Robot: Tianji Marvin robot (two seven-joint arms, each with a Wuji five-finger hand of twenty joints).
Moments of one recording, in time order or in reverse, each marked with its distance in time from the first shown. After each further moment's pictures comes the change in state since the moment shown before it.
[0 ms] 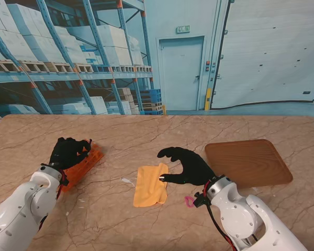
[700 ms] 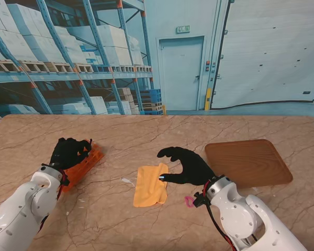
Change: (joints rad) left arm -0.005 -0.004 0.004 0.011 -0.016 -0.011 0.004; right arm 0.001 -0.001 -0.003 0.001 0.003 0.004 -0.003; left_hand 0.010 0.000 0.014 0.000 0.000 0.000 0.005 -0.025 0.006 0.000 -0.023 -0.013 0.000 0.000 0.000 0.000 0.000 0.000 0.001 -0.016; right_hand 0.000 0.000 0.000 0.000 0.001 0.000 0.000 0.000 0.000 0.000 -0.010 0.000 0.000 0.000 0.000 0.000 0.000 0.000 -0.001 0.001
